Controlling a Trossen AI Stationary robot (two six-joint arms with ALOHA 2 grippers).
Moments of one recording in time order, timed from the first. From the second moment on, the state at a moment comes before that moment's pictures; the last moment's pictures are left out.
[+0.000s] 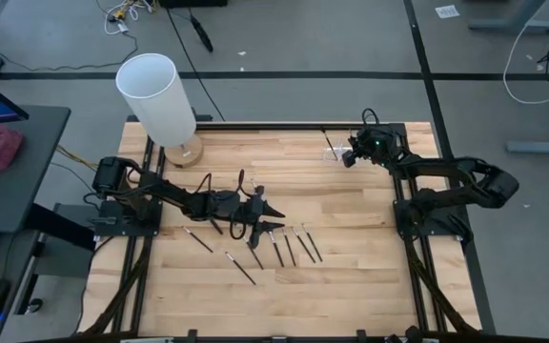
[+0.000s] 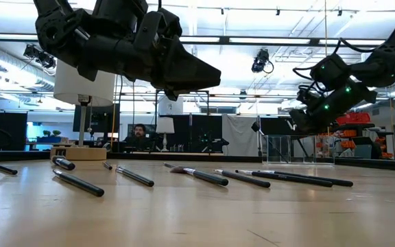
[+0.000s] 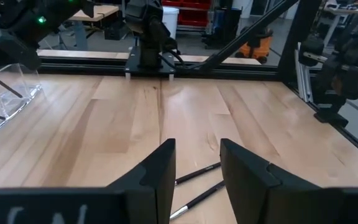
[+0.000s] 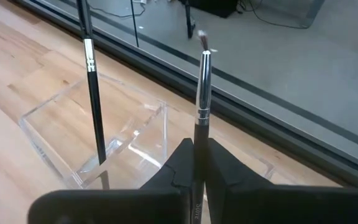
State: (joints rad) left arm -0.09 1.73 0.67 0.90 -0.01 -0.08; right arm -0.88 1.26 0.30 0.41 0.07 -0.01
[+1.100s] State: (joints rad) left arm -0.09 1.73 0.67 0.89 -0.01 -0.09; right arm -0.69 1.02 0.50 0.16 0.06 0.10
